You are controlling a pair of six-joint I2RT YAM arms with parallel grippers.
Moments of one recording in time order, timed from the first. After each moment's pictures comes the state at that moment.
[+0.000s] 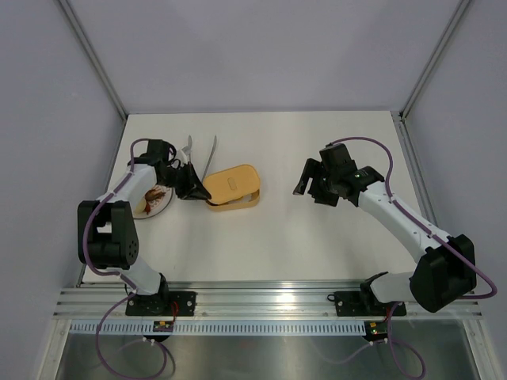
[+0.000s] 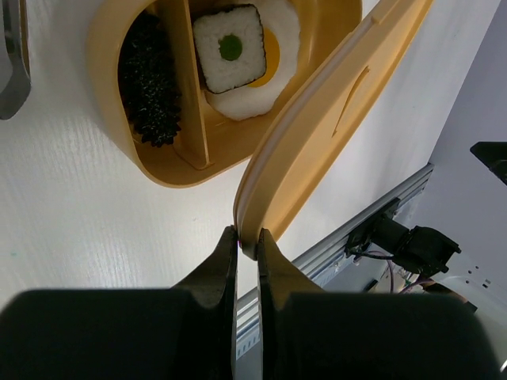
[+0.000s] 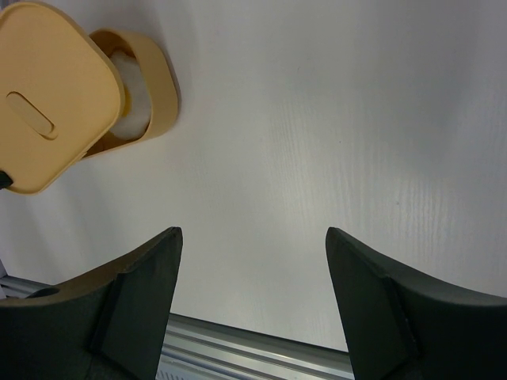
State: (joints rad) left arm -0.03 1.61 1.10 -0.68 0.71 -0.37; right arm 0.45 1.34 1.08 -0.65 -0.05 0.74
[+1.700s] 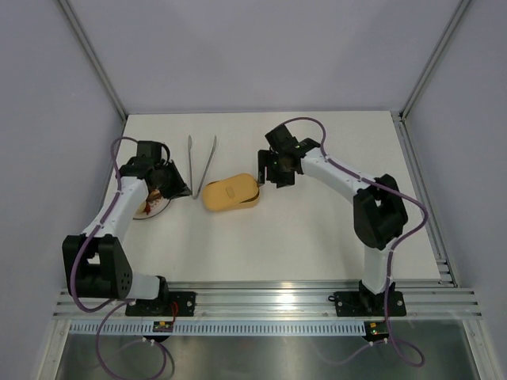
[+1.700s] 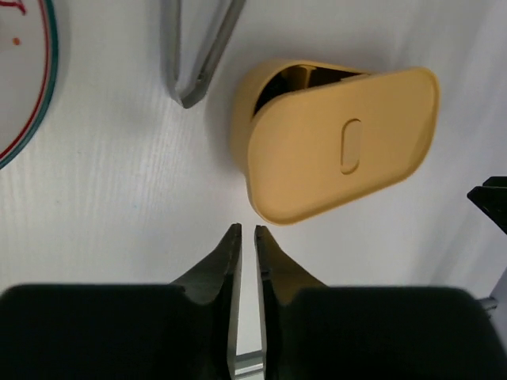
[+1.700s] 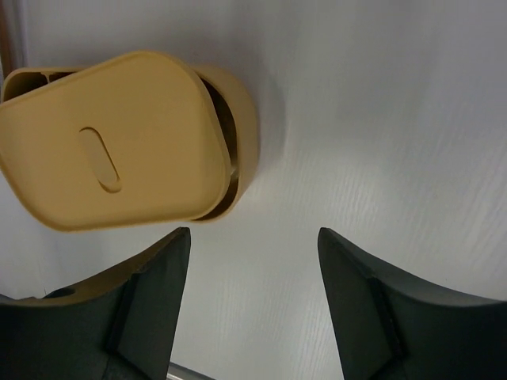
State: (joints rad) left arm -0.04 1.37 1.05 -0.69 0.27 -0.51; right arm 0.61 1.90 1.57 -0.69 -0.05 0.57
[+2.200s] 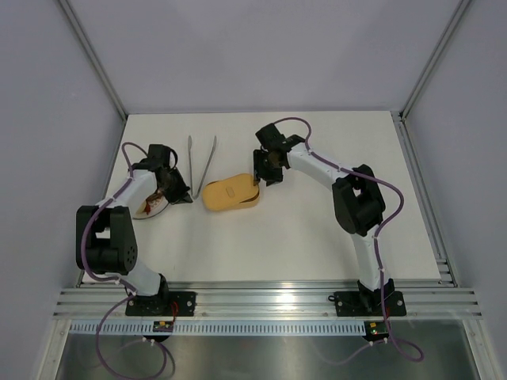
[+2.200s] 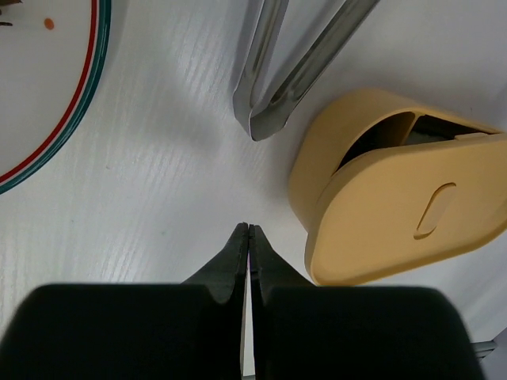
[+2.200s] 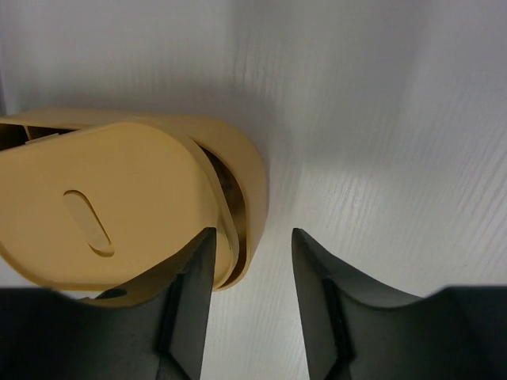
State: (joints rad) left arm -0.04 1.56 1.03 -0.64 0.18 -0.60; right arm 0.62 2.15 1.78 -0.70 -0.07 0.55
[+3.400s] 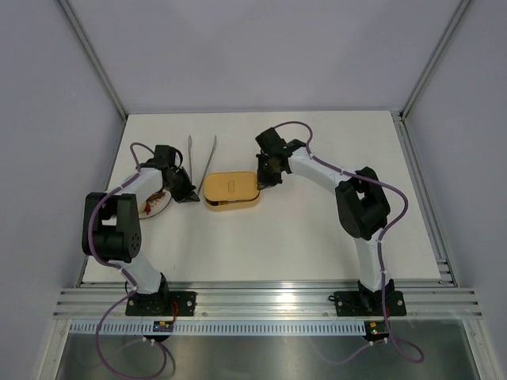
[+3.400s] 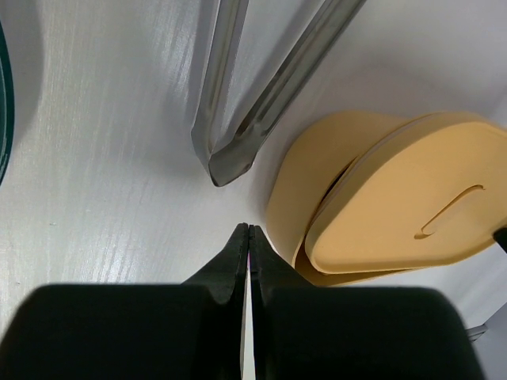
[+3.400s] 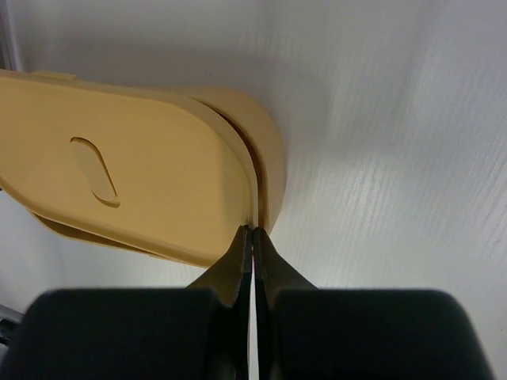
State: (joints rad) left arm -0.05 1.67 1.03 -0.52 0.26 -0.60; right arm 0.64 2.10 1.68 -0.65 -0.08 0.61
